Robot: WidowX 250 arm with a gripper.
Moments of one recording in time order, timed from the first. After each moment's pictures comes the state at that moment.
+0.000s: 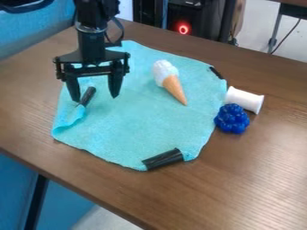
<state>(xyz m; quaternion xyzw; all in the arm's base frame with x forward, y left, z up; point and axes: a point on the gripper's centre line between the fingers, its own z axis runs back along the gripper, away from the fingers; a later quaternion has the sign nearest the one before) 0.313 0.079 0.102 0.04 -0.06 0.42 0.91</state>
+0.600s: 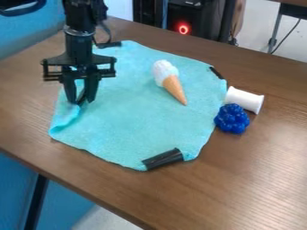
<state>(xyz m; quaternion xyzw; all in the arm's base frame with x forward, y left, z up) 0.304 0.100 0.094 0.07 -0.04 0.44 0.90</state>
